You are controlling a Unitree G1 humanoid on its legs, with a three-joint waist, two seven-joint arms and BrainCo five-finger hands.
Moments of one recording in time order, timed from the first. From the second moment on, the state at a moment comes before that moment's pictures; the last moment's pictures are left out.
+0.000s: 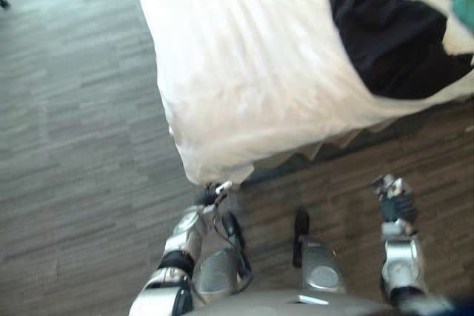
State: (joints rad) left arm -0.10 0.06 0.12 0.86 -0.40 0.05 -0.17; right arm 0.11 -0.09 -0.33 0.72 0.70 -0.26 0.44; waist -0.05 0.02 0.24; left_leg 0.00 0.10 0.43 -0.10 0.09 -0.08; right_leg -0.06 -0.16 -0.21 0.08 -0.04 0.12
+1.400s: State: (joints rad) left arm 0.09 0.02 0.20 1.05 -0.24 -0.05 -0.17; right arm 0.23 -0.05 -0.30 0.99 0.21 -0.32 0.37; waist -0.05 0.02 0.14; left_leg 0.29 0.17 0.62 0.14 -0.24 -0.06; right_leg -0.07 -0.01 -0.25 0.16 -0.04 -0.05
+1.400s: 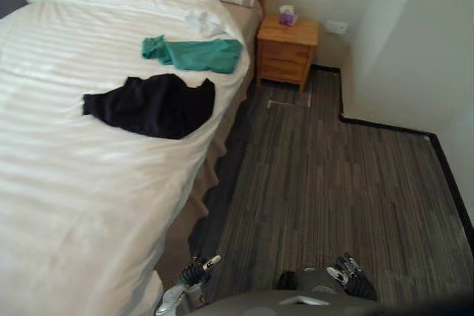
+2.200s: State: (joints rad) left arm 0.09 0.03 0.16 1.07 -0.30 -0.03 -0.14; right arm 0.19 -0.06 -0.38 1.04 0.22 -0.07 0.19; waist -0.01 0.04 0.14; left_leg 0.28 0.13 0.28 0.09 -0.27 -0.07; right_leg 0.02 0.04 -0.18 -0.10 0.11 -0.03
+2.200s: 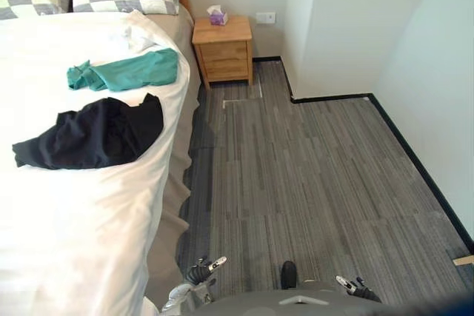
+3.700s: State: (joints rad) left arm 0.14 0.09 0.21 1.00 -0.14 -0.10 0.05; right arm 0.13 -0.04 -0.34 1.00 0.08 -0.10 0.16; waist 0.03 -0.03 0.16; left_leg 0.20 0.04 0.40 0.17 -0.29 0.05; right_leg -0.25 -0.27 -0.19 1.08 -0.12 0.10
